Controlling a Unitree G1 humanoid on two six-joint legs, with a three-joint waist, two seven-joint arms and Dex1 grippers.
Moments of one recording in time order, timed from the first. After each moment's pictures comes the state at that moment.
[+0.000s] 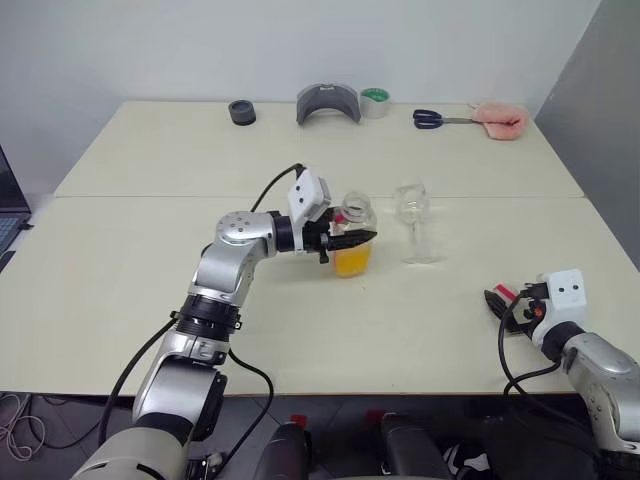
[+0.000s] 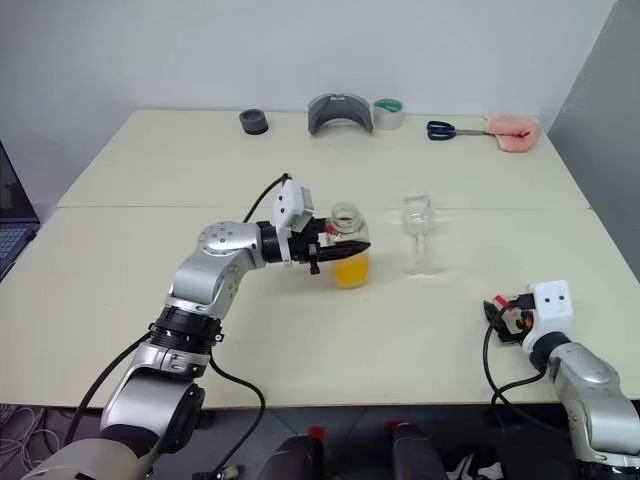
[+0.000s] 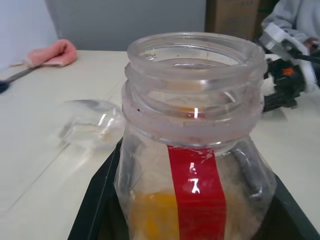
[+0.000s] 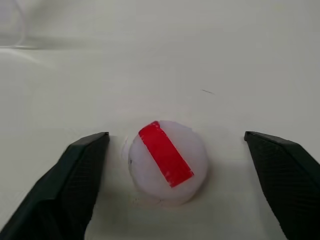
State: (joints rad) left arm -0.75 0.36 -0.11 0.28 -0.26 0.24 -1.05; right arm 0.08 -0.56 -0.29 -0.25 0.31 0.53 0.43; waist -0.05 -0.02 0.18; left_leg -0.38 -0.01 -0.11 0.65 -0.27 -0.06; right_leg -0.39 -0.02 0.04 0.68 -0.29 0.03
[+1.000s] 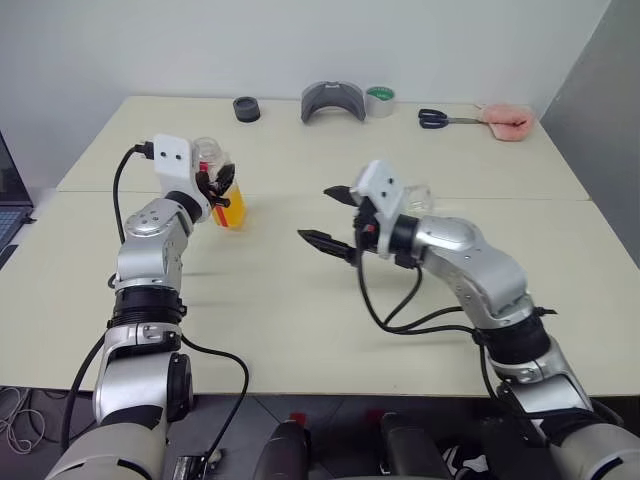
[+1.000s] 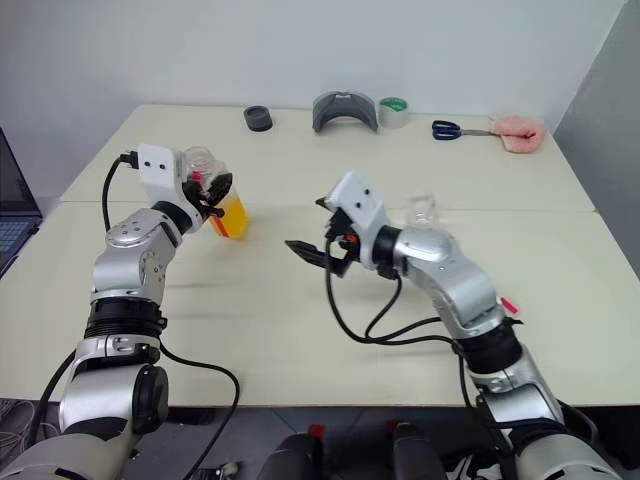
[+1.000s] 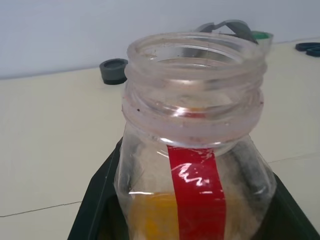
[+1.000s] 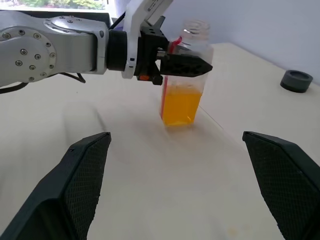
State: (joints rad) left arm -0.79 0.49 0.22 0.54 -0.19 0.26 -0.38; right arm -0.74 -0.25 0.33 -0.15 0.29 0.59 0.61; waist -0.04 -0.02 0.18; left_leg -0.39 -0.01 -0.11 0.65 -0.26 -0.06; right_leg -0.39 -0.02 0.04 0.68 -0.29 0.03
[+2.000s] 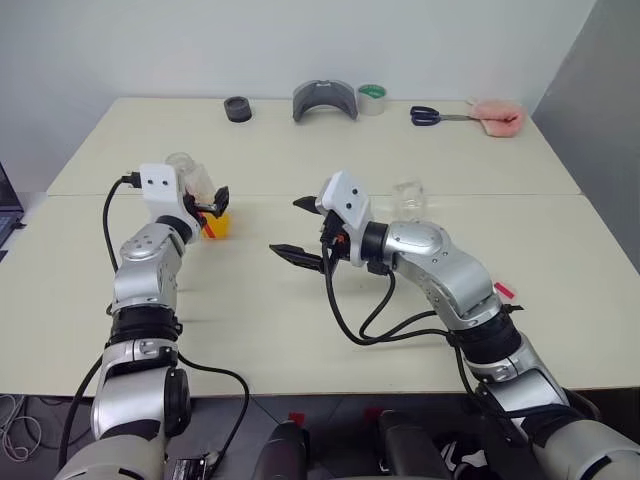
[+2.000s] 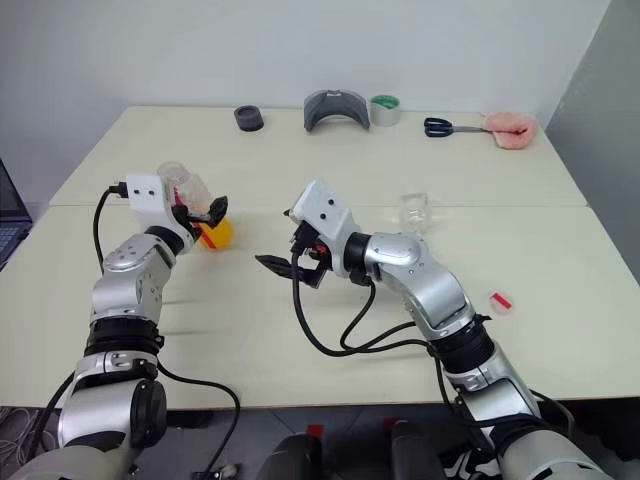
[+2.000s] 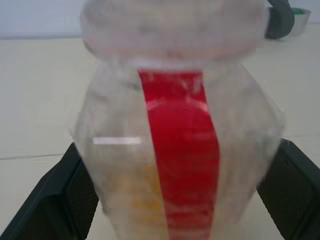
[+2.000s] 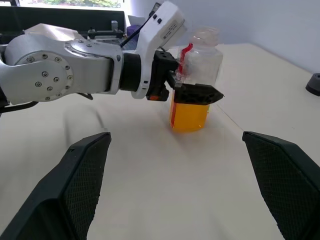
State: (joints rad) left arm -0.66 0.47 0.26 0.55 -0.20 0.21 -0.34; right arm -0.75 -0.20 0.36 -0.12 0.25 0.58 0.65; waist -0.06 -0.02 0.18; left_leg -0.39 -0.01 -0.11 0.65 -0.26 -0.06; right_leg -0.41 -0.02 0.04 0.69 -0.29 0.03
